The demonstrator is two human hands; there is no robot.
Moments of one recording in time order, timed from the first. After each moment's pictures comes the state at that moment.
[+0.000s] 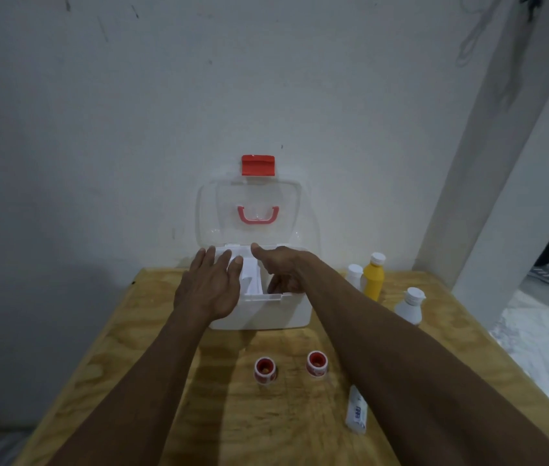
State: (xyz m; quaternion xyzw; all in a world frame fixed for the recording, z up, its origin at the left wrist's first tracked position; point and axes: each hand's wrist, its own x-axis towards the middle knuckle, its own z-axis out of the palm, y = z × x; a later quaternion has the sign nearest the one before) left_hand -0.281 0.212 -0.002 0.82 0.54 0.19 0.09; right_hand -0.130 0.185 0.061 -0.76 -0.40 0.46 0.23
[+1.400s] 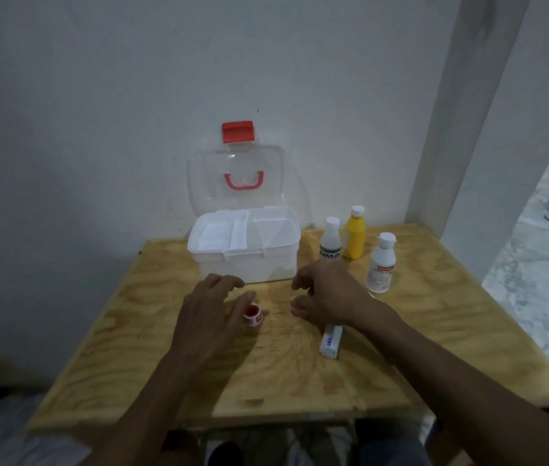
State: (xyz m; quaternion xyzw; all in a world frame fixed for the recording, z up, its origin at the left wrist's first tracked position) left_hand -0.298 0.074 -0.027 0.83 0.45 0.32 0.10; right_hand -0.086 0.015 0.015 -0.70 -0.67 0.14 0.21
